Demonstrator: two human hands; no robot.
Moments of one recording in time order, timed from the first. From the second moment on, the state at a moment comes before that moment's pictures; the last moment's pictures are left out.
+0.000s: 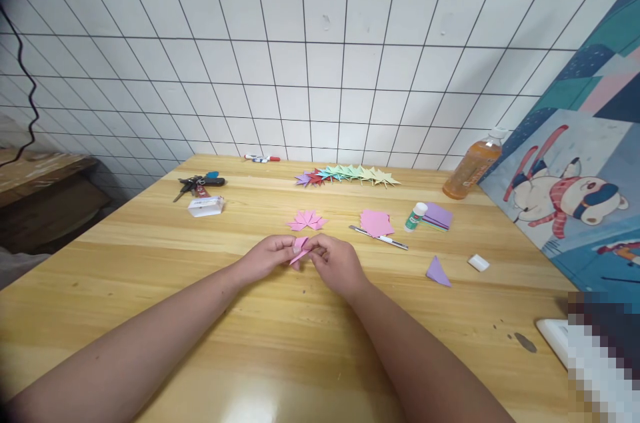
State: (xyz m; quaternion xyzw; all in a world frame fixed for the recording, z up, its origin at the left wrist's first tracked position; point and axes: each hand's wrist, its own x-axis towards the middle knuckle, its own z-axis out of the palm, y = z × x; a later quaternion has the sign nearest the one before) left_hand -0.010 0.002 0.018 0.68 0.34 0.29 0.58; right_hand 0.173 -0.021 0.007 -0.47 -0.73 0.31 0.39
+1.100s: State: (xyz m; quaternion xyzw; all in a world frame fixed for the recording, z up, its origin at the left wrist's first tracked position) left_hand -0.007 0.000 0.011 0.79 0.38 0.28 0.40; right_hand 0.170 -0.016 0.013 -0.49 -0.57 0.56 0.37
